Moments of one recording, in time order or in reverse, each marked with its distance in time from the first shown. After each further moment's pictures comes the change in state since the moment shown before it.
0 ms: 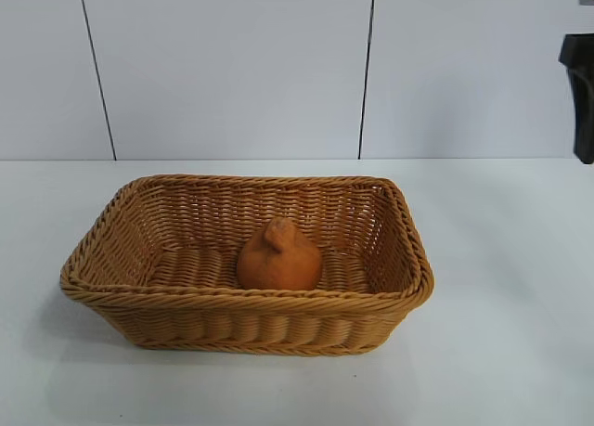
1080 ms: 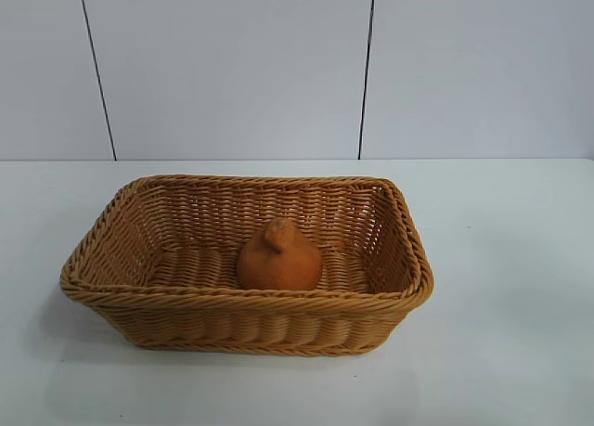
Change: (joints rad) left arm 0.000 0.000 0.000 0.002 0.001 0.000; right arm 0.000 -0.946 0.421 0.019 -0.194 -0.033
